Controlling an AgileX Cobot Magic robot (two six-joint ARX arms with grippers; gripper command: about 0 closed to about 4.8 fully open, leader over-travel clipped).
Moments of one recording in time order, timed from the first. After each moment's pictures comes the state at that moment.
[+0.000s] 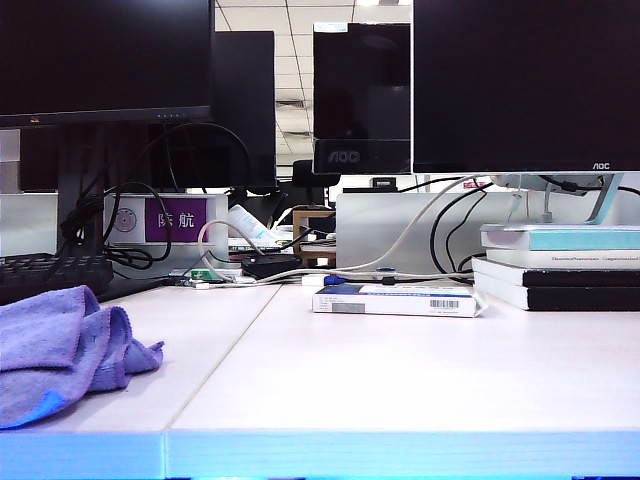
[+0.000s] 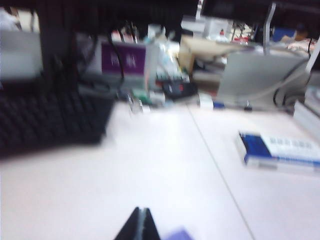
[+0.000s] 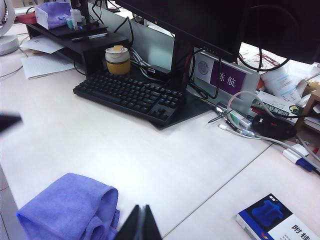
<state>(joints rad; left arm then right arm) -0.16 0.20 0.29 -0.15 0.03 -0.11 0.82 1.00 1.03 -0.20 -0.02 -0.05</state>
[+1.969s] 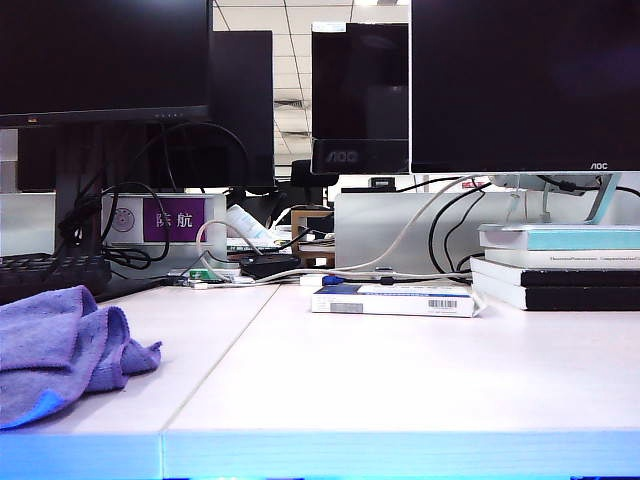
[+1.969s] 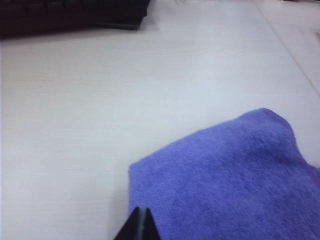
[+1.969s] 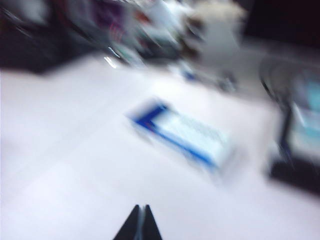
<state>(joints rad) -0.16 0.19 0.01 -0.16 -0.11 -0.08 0.43 0.57 0.40 -0.03 -0.01 -0.05</state>
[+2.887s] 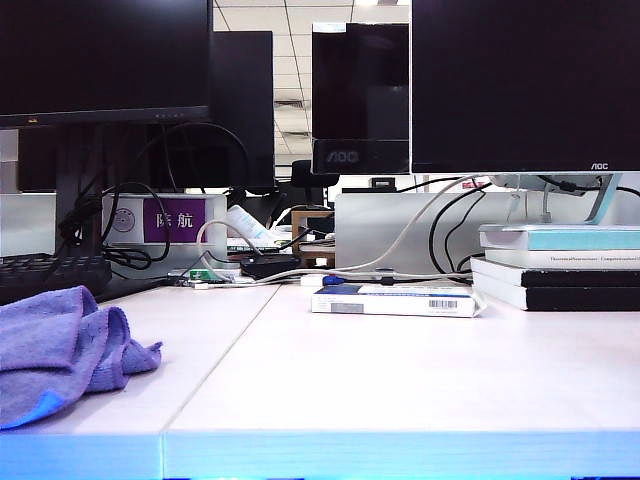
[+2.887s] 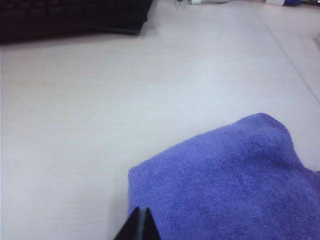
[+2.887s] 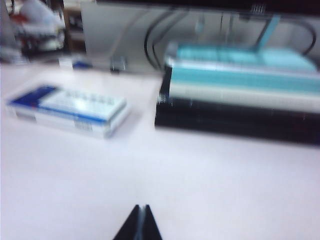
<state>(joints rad) -0.16 0.17 0.01 -0.16 -0.10 -0.08 0.12 0.00 0.01 -0.10 0.03 -0.05</state>
